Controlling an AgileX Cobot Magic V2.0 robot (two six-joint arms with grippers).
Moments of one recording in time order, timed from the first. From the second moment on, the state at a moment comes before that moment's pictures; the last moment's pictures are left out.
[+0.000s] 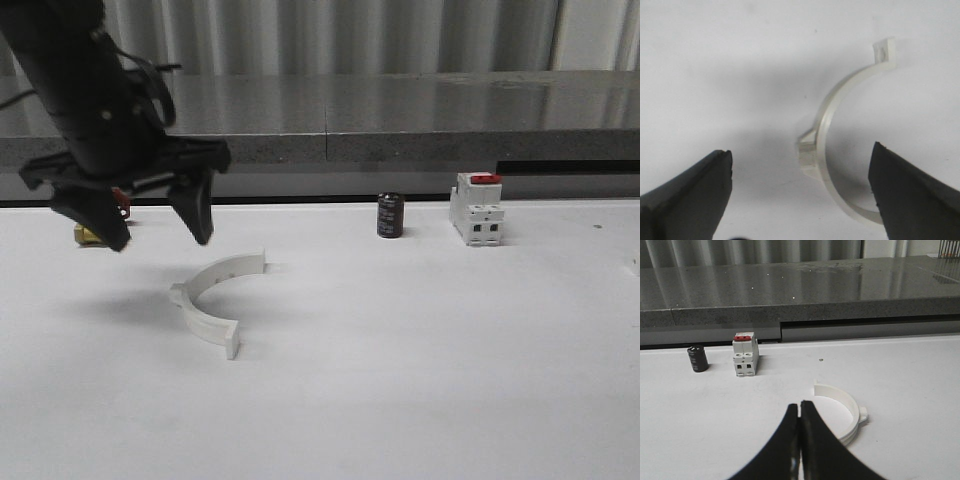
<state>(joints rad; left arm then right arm) -0.38 1.86 -1.33 -0.07 0.71 -0.22 -0.03 -0.01 0.03 -0.02 0.11 0.07</state>
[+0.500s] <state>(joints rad) -0.11 1.31 -0.98 -0.15 0.59 0.04 -0.03 -0.01 0.03 -0.02 0.11 0.07</state>
